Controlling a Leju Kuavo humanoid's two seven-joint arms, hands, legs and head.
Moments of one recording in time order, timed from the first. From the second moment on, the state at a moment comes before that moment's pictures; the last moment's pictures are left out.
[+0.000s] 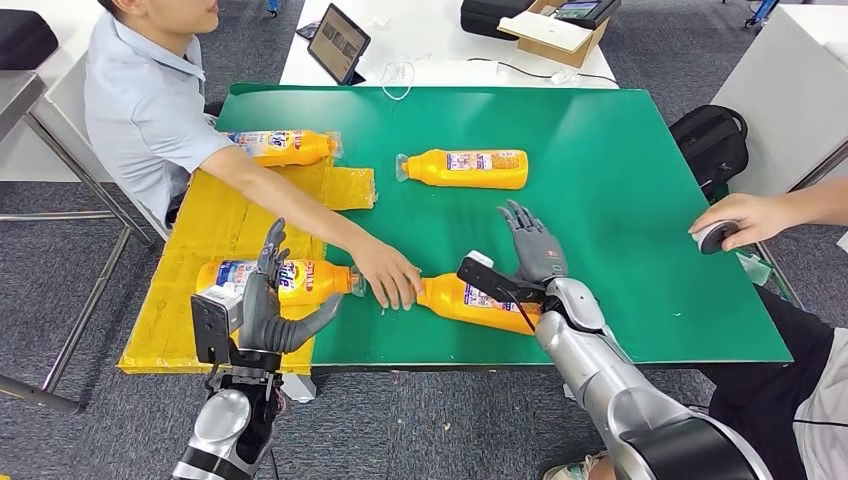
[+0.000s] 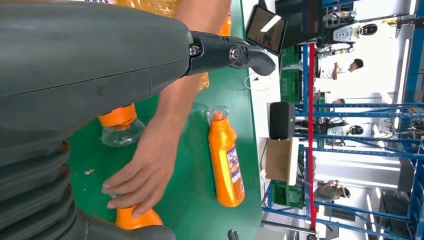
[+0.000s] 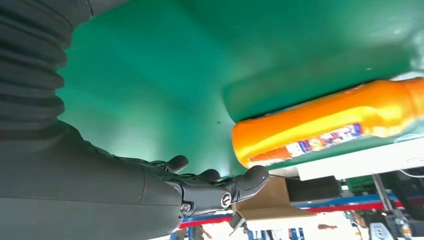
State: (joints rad) left arm -0.12 -0.15 -0.30 -1.43 -0.07 0.20 -0.40; right arm -0.68 0.00 0.19 -0.47 0.92 -0.38 -0.32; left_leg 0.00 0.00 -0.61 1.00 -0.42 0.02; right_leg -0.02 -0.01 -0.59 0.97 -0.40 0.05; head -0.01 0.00
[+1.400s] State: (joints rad) left arm -0.15 -0.15 -0.32 -1.47 -0.13 0.25 -0.47; right arm -0.55 0.12 0.41 -0.77 0.70 -0.19 -0.39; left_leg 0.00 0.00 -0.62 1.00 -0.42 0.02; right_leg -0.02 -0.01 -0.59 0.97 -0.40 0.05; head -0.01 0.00
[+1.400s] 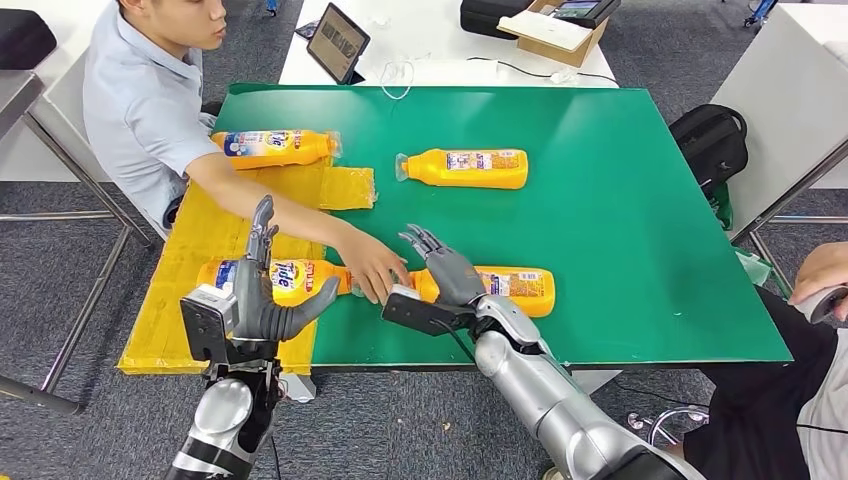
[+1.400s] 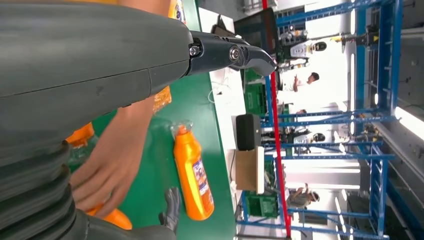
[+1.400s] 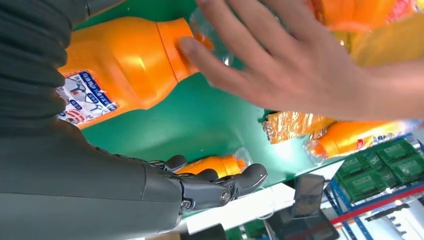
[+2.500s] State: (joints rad) left arm -0.06 -0.14 -0.28 -1.54 -0.13 0.19 -0.42; right arm -0.48 -0.01 0.47 -0.74 1.03 -0.32 -0.11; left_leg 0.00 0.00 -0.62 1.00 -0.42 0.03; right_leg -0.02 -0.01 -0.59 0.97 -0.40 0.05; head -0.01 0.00
